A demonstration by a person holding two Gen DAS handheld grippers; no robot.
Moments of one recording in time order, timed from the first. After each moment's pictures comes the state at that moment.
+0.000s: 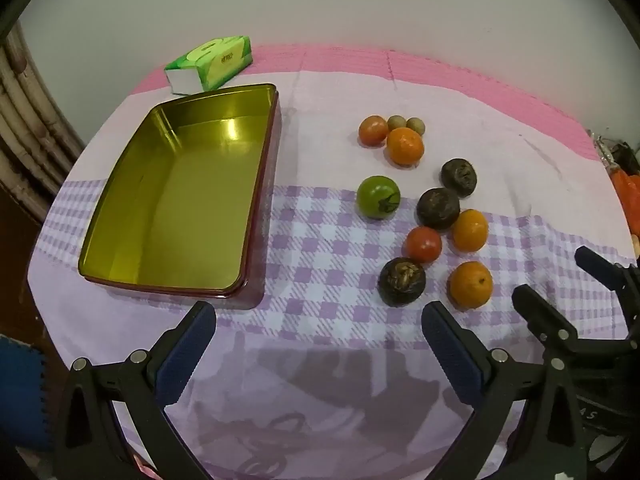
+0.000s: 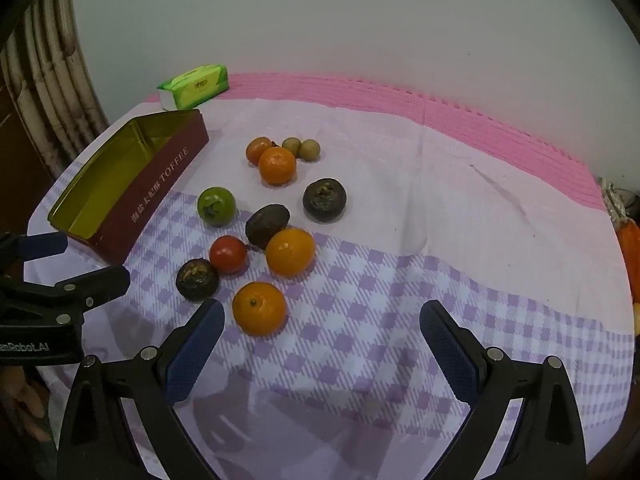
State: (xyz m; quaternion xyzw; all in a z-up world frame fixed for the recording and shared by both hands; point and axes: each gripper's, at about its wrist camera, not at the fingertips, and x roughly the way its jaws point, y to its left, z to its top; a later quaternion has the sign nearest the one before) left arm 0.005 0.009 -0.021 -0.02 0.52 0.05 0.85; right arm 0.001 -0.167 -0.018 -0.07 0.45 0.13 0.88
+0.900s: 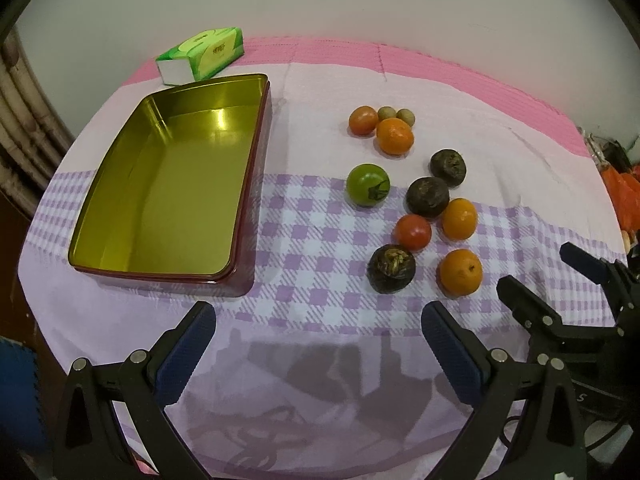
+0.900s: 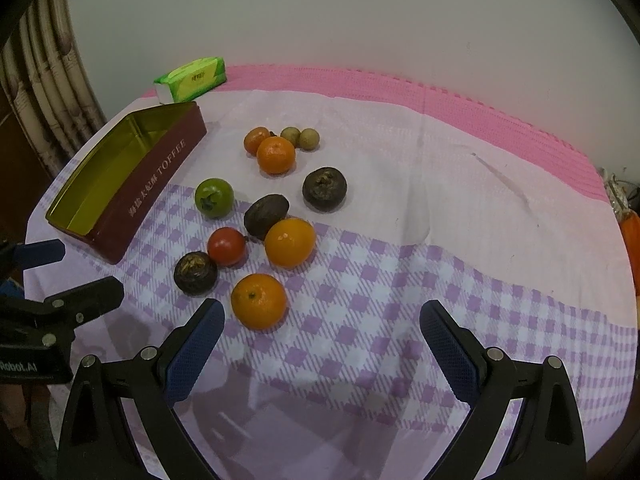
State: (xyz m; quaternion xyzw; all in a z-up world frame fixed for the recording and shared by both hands) left arm -0.001 0.008 -0.019 -0.04 0.53 0.03 0.85; right arm 0.002 -0.168 -0.023 -0.07 0.46 0.12 0.88
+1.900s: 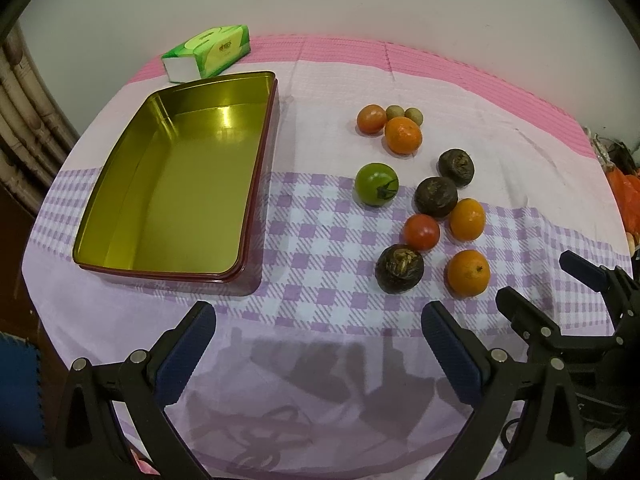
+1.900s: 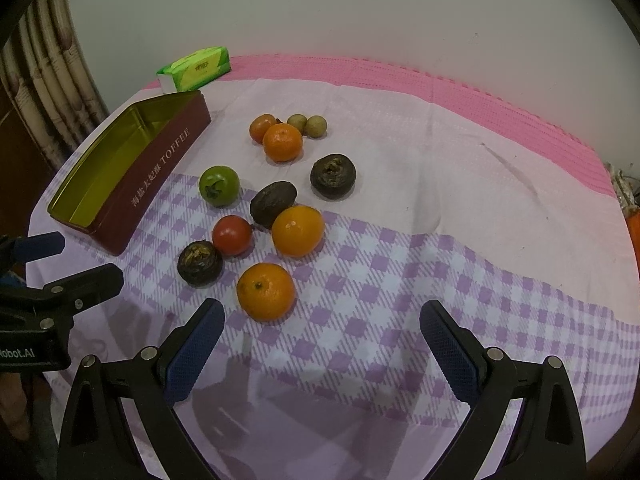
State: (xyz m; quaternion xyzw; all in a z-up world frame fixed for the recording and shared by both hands) left arm 0.000 0.008 -0.023 -0.03 0.53 0.04 0.84; right arm -0.001 -0.162 -0.029 -0.07 0.47 0.13 0.87
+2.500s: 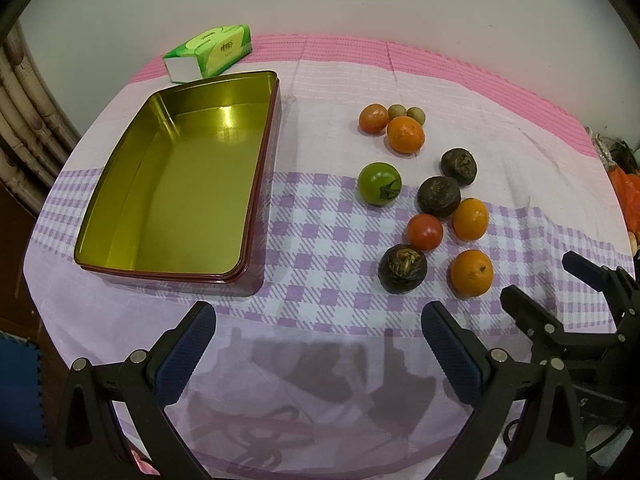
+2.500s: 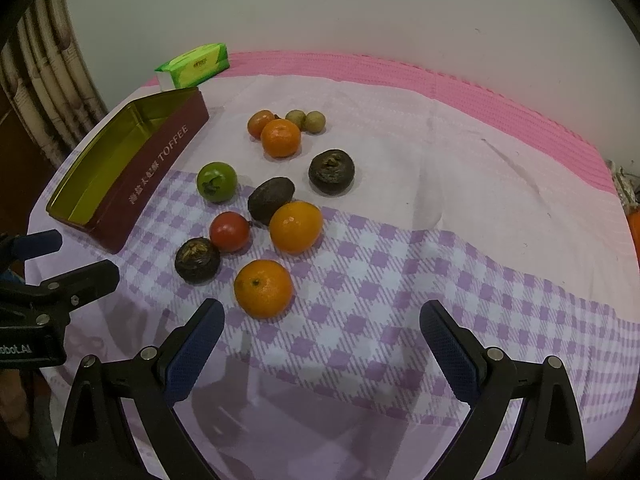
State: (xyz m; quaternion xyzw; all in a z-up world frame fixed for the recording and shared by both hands) left arm 0.000 0.008 -0.024 -0.03 0.54 0.04 0.84; right arm 0.000 -0.165 -0.033 -0.07 0.48 0.12 0.87
